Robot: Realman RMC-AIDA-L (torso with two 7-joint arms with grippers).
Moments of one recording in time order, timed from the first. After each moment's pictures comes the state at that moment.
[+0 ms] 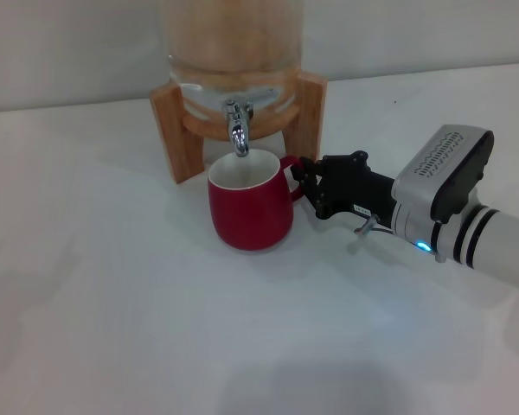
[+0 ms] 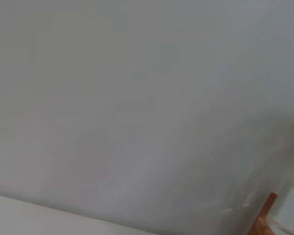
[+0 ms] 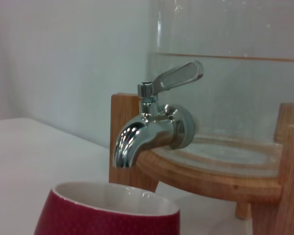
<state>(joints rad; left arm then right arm) -0.22 -2.06 0.35 0.78 -1.40 -1.47 1.54 0.75 2.03 -0.34 0.18 1.55 0.97 -2.81</state>
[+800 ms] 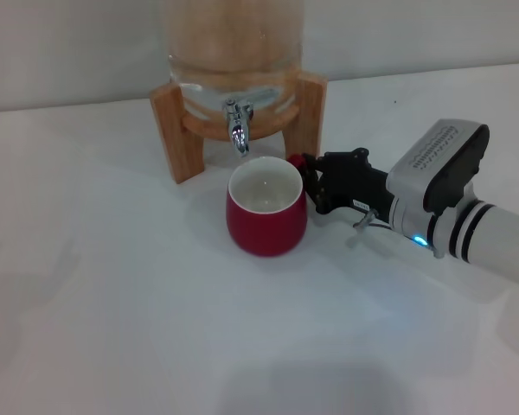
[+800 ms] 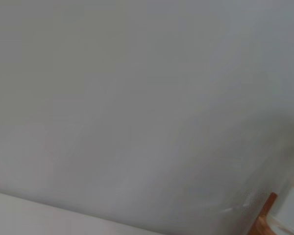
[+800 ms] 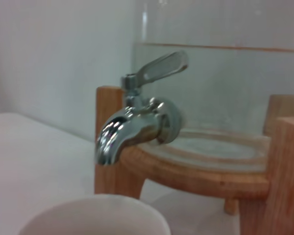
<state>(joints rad) -0.22 -2.06 0.35 0.78 -1.40 -1.47 1.54 0.77 2.03 -0.31 0.19 1.55 0.92 -2.81</state>
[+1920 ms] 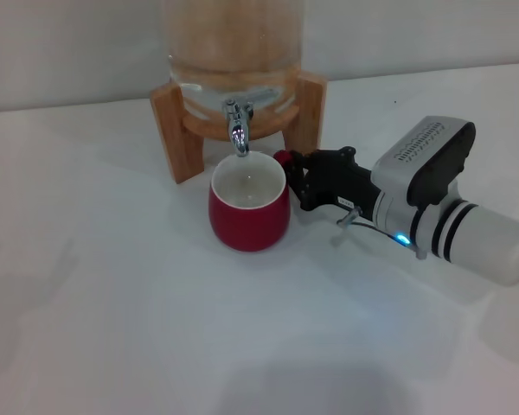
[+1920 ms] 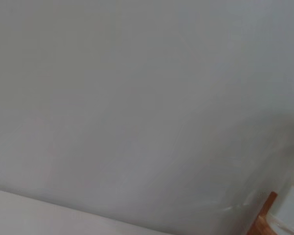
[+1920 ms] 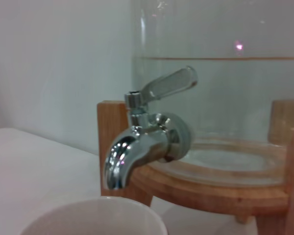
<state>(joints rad) -0.21 -2.06 0.35 0.78 -1.40 -1.47 1.54 0.79 2.03 -0.23 0.25 1.55 0.90 -2.84</state>
